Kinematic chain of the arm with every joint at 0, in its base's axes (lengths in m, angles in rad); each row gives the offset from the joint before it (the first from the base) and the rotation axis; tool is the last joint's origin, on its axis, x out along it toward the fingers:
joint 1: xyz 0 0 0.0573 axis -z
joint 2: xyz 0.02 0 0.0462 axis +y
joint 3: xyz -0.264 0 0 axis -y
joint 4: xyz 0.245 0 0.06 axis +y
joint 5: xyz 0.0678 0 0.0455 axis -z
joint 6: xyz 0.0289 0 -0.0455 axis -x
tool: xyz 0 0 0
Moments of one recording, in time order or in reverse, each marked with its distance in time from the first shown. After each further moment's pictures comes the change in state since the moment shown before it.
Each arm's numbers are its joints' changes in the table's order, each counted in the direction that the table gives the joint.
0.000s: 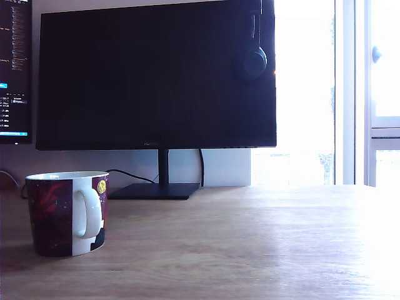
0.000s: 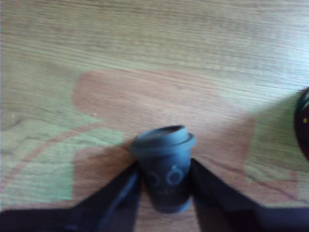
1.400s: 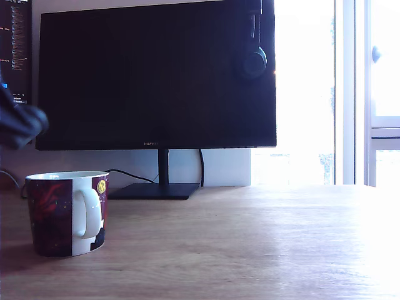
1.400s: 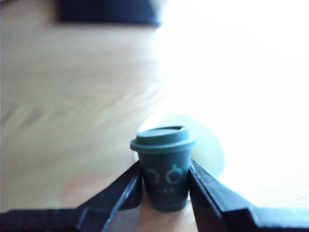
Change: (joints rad) arm 0.148 -0.296 0.030 -0.163 0.265 -0.251
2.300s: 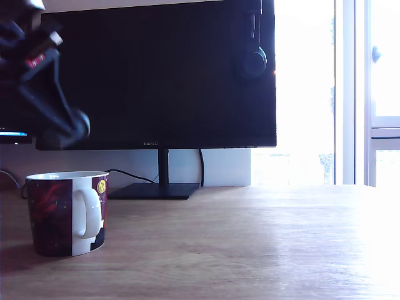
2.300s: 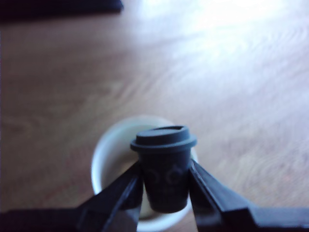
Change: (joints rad) arm 0.098 0.369 0.312 0.243 -0.042 -0.051
